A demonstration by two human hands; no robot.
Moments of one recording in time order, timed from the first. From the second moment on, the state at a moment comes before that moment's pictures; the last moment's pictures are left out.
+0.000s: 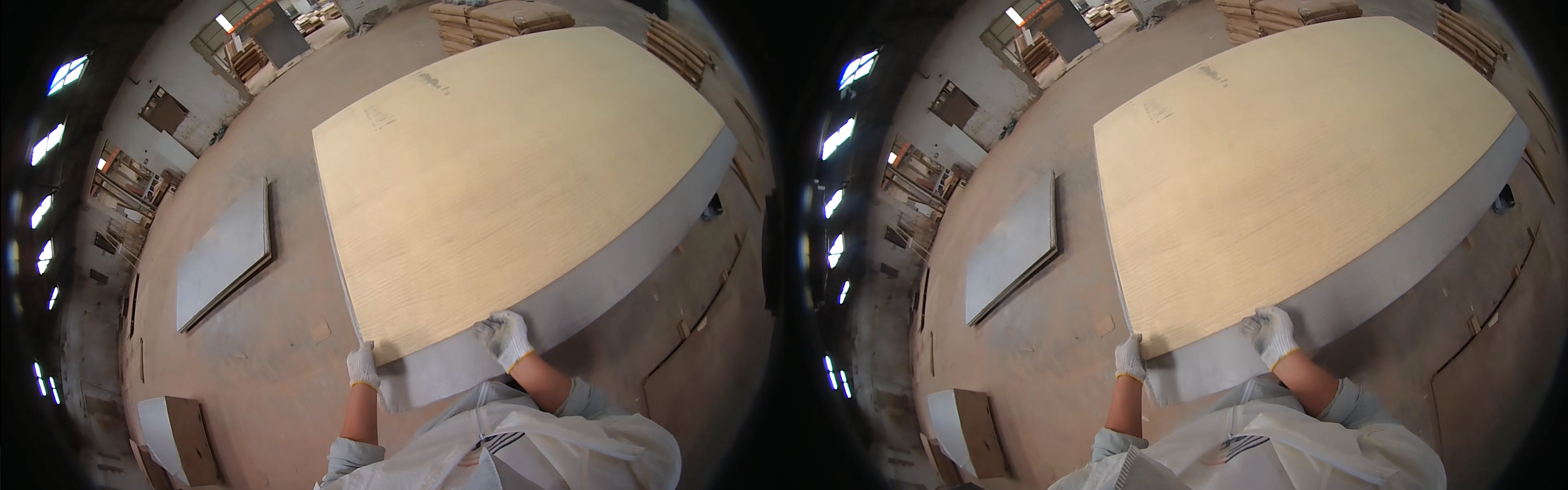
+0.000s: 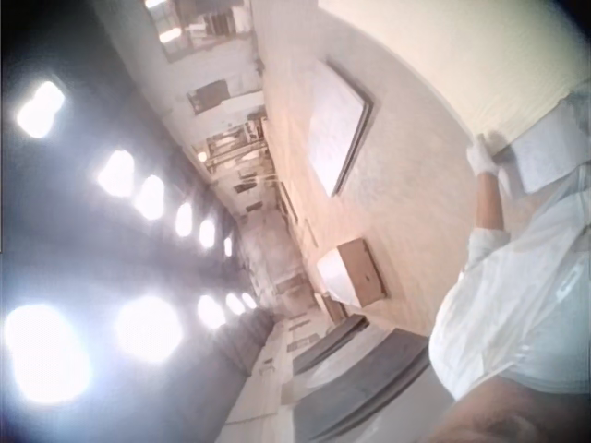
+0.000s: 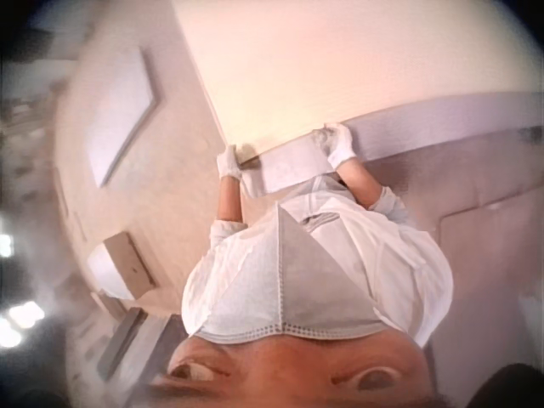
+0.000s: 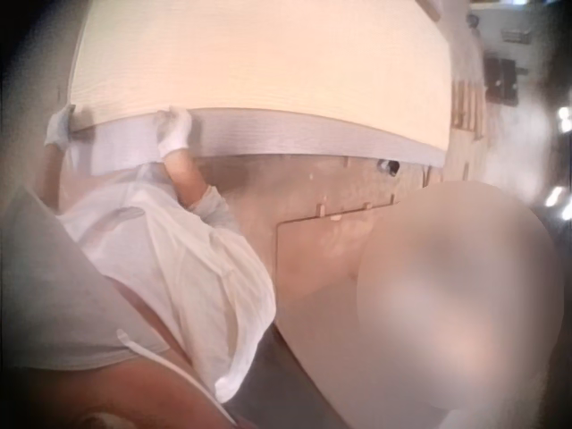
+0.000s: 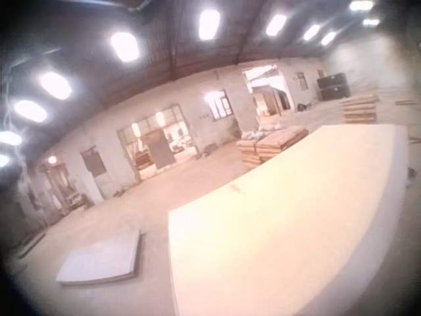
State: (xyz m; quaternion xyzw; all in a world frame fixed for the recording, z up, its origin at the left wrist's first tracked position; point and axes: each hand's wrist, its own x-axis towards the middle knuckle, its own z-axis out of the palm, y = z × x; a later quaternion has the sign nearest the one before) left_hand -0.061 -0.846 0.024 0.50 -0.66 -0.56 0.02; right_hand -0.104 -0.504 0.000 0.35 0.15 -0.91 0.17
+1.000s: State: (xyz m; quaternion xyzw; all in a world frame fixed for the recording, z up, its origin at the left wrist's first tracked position) left_hand -0.052 -0.961 -0.060 0.43 -0.77 -0.46 -0.08; right_hand -0.072 -0.491 -0.052 0.21 0.12 -0.96 0.17
